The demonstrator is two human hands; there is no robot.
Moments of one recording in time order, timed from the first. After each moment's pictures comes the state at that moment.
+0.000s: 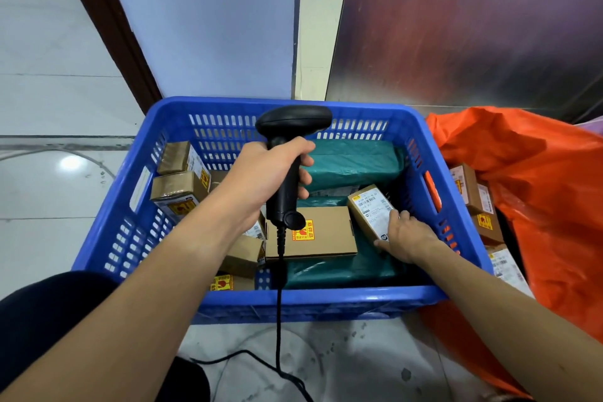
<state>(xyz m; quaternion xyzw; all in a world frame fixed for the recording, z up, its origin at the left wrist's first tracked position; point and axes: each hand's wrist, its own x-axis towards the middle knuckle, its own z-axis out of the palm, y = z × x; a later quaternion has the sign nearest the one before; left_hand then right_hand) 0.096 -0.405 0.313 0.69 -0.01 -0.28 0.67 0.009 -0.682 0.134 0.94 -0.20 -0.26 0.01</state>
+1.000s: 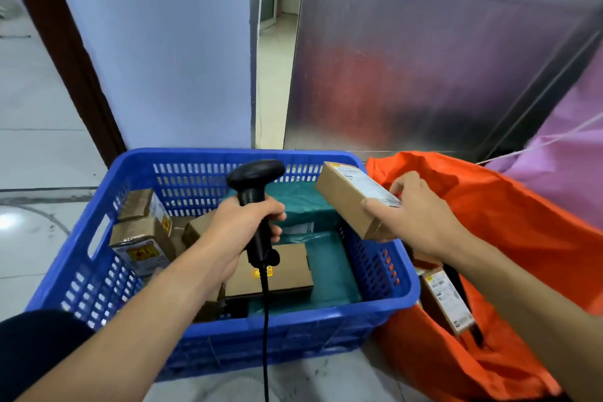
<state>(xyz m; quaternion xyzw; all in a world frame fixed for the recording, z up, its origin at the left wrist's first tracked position) 0.052 -0.422 0.322 0.64 0.00 -0.27 0.72 -0.059 -0.661 0.359 0.94 -0.28 0.06 -0.18</state>
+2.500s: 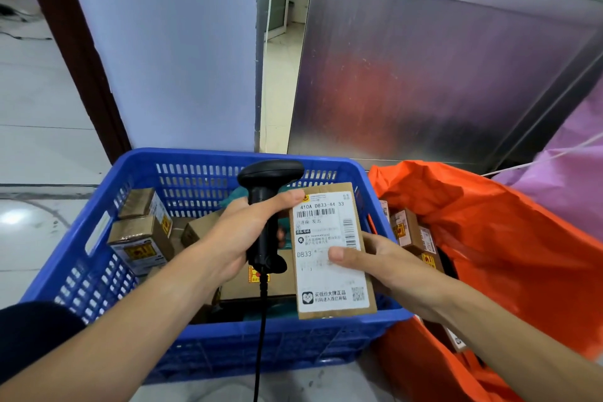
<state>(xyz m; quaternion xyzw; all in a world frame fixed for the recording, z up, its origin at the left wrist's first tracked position) 0.040 -0.430 0.334 0.61 -0.05 -0.32 0.72 -0.085 -0.614 0.347 0.71 -0.17 -0.14 -0.67</state>
